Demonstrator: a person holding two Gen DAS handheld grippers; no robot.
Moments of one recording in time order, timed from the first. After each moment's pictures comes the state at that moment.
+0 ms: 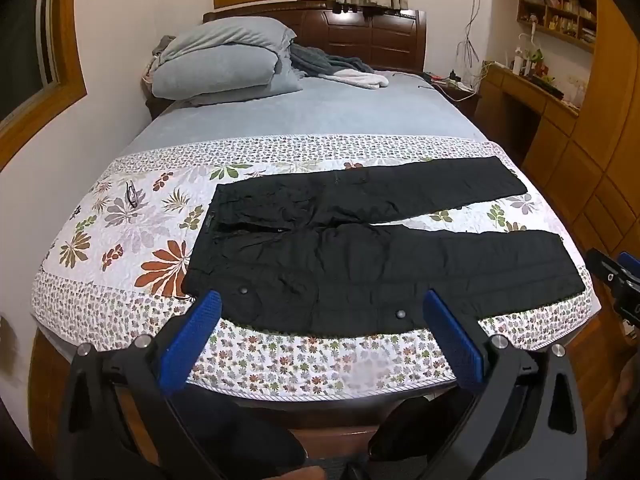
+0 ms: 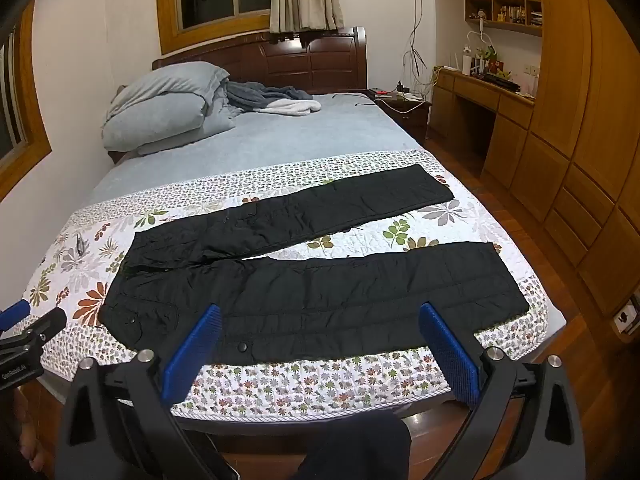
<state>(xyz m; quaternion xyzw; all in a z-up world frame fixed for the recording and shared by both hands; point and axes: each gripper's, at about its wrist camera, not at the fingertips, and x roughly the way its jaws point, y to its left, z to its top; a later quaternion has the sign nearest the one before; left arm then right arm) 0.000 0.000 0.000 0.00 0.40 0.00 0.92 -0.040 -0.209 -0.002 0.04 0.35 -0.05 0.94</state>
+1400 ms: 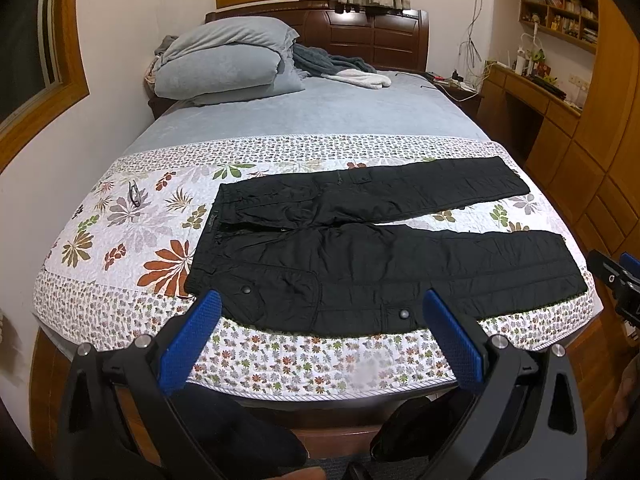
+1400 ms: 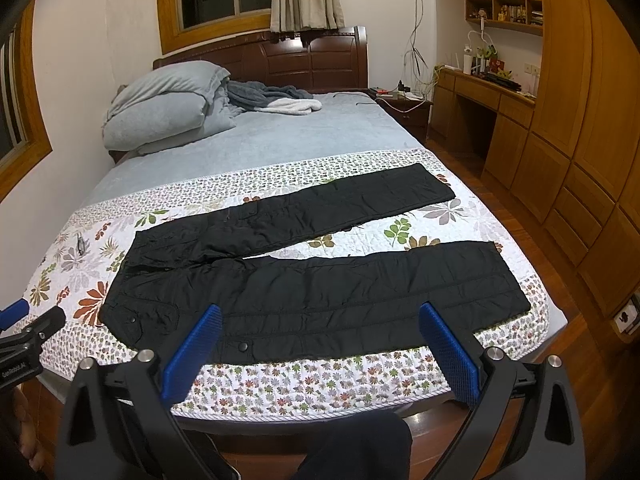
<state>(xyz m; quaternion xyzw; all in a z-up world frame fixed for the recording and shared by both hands) 0.000 0.005 -0.001 0.00 0.39 0.00 0.92 -0.038 -0.202 -0.004 0.03 0.35 -0.05 0.93</state>
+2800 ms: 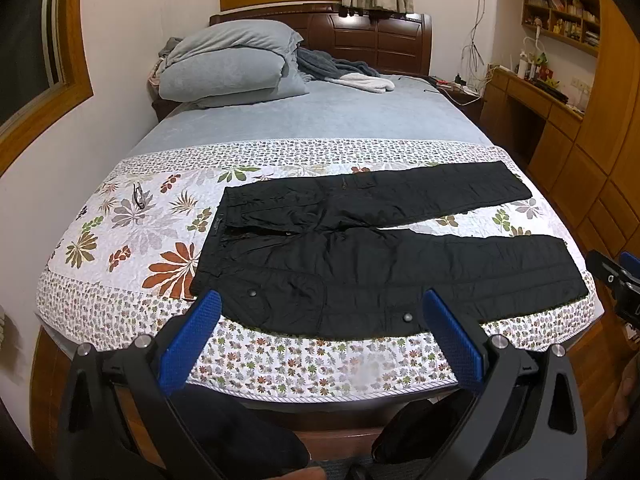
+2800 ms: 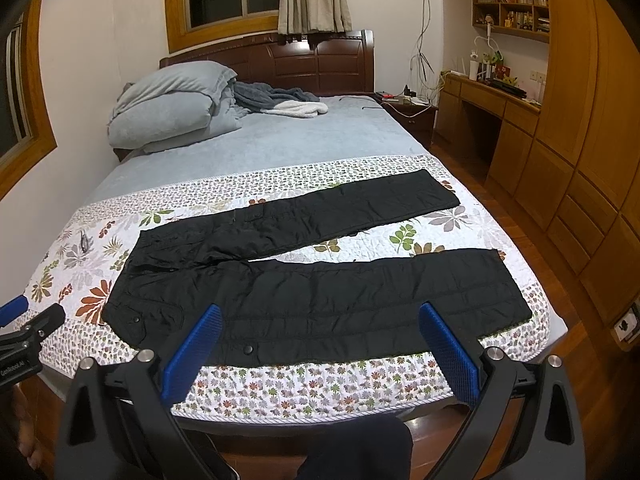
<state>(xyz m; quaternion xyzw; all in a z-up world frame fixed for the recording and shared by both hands) -0.001 0.012 0.006 0.00 0.39 0.01 0.92 -0.036 -0.199 0.003 0.02 0.35 -0.04 0.94</state>
